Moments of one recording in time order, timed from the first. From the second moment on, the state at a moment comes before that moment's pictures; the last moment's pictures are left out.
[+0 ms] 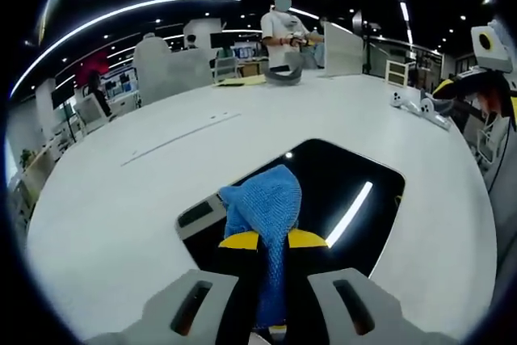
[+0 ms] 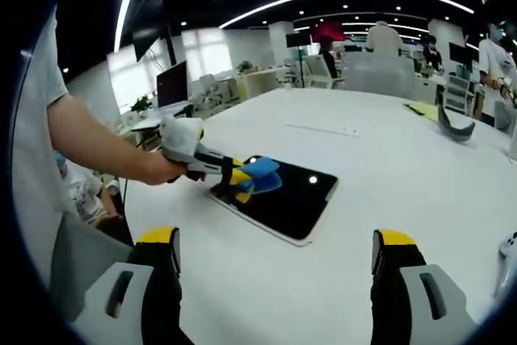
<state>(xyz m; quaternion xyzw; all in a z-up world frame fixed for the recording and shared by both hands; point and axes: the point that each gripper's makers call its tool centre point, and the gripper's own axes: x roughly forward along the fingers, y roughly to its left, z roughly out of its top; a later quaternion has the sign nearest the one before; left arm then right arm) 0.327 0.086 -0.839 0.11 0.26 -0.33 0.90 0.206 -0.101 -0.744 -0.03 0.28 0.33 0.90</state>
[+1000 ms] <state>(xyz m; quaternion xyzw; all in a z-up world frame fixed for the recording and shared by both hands) 0.325 0.110 -0.838 0.10 0.26 -0.31 0.91 0.202 -0.094 -0.745 -0.02 0.29 0.34 0.90</state>
